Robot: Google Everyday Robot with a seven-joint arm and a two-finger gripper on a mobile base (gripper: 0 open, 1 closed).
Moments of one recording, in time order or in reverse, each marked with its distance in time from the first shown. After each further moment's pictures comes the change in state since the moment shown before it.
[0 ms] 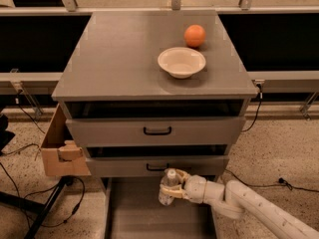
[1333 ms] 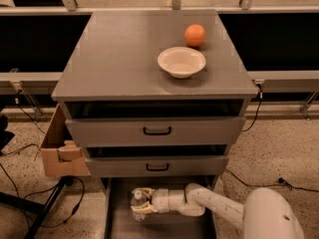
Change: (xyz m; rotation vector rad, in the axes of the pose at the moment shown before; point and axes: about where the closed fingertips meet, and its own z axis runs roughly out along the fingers) arm 0.135 0.065 0.130 -0.295 0.033 -0.049
